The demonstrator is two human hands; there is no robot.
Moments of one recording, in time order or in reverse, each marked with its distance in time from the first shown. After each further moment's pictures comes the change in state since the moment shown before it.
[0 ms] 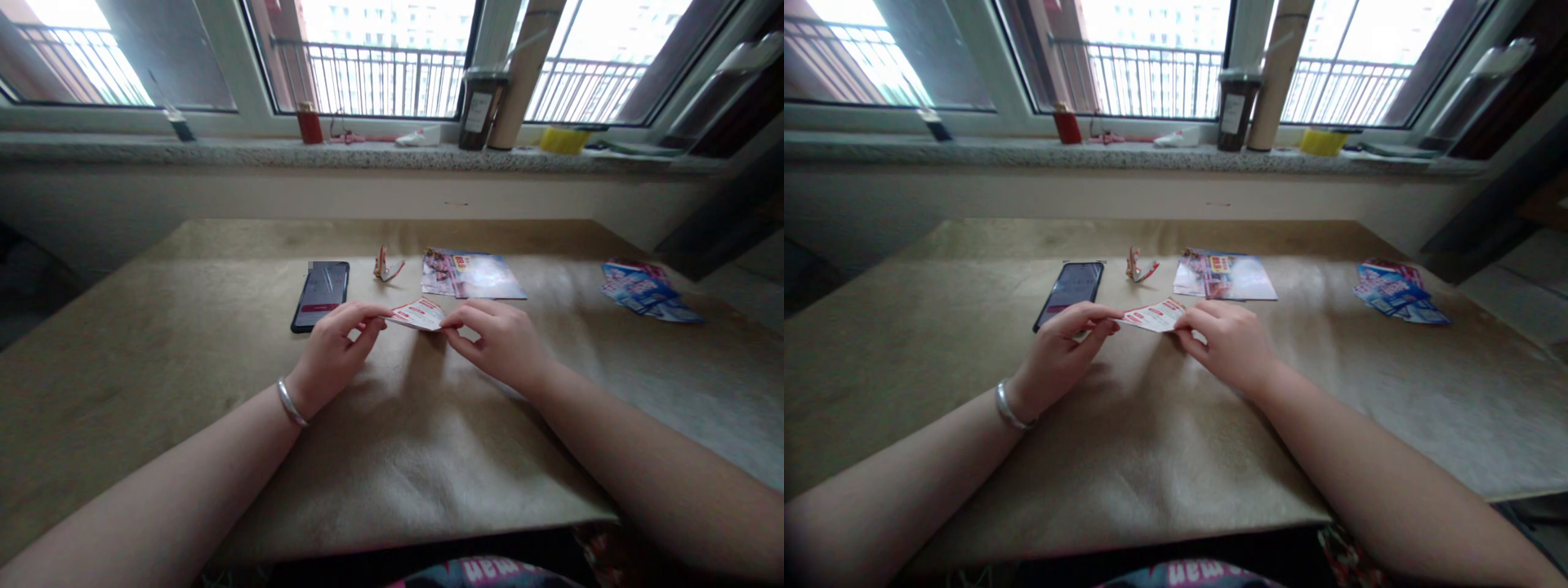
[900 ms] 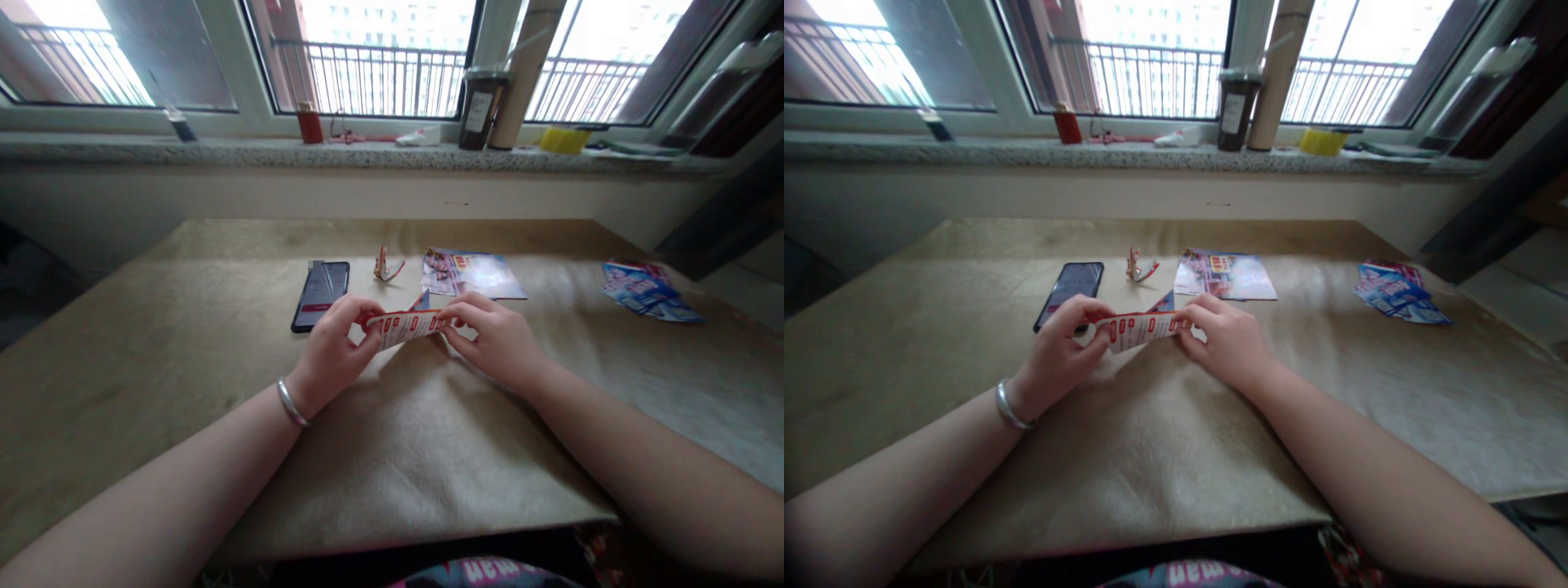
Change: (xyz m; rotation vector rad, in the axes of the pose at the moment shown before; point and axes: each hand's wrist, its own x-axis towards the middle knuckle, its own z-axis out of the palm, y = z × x) left_hand 0.001 0.000 0.001 0.095 0.027 0.019; right_hand -0.001 0.000 0.008 0.038 -0.022 0.128
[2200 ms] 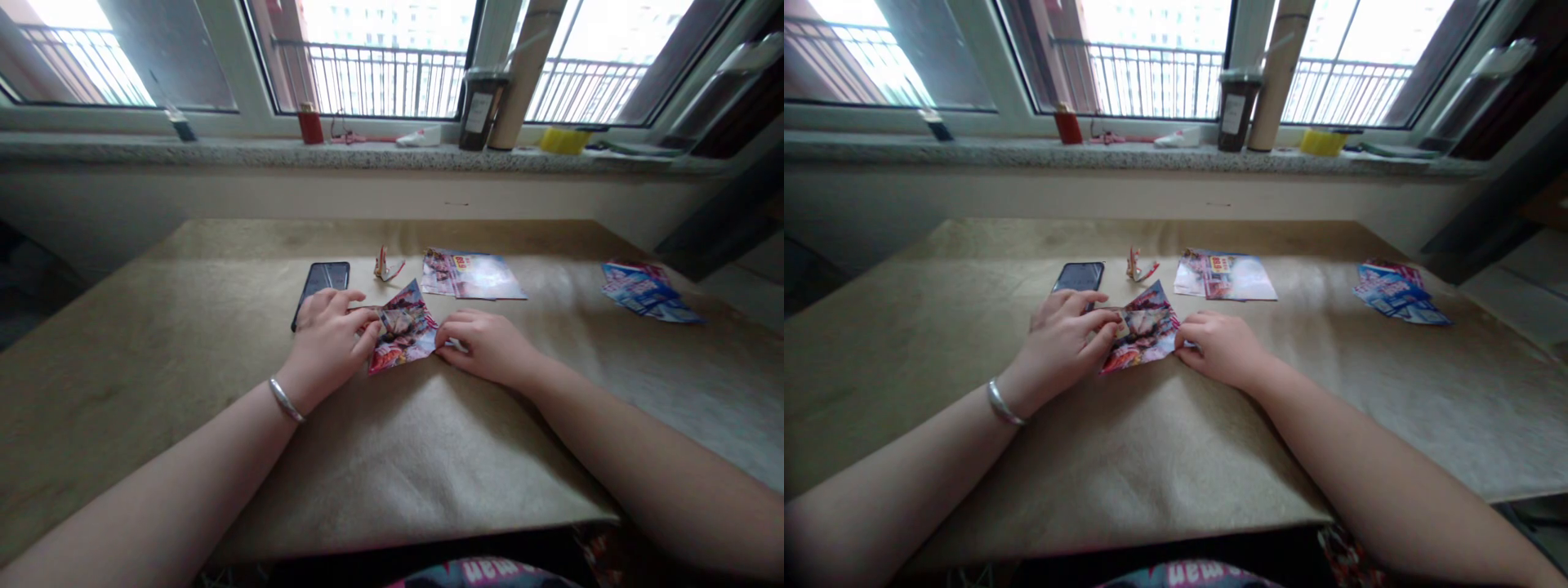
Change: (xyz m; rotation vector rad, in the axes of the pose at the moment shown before) left_hand 0.002 -0.002 -0.008 0.514 -0.258 -0.101; right_hand 0.002 0.010 -0.002 0.015 -0.380 -0.149
